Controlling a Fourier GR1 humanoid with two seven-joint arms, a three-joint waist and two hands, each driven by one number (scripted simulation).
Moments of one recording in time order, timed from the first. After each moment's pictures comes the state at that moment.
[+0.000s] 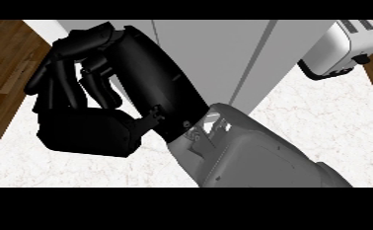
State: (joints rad) left arm 0.49 1.21 -0.21 -1.62 1.29 -0.36 -0.87; right arm -1.03 -0.01 0.50 -1.61 -0.23 -0.37 0.49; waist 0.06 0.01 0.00
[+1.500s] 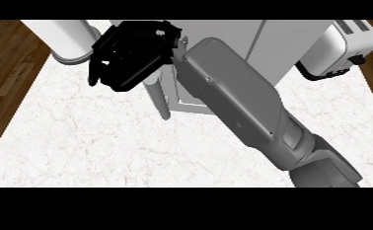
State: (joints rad) left arm 0.53 1.11 0.01 -1.56 1.25 -0.47 -0.71; right arm -1.27 0.00 0.41 -0.80 -0.82 0.54 0.39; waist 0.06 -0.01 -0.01
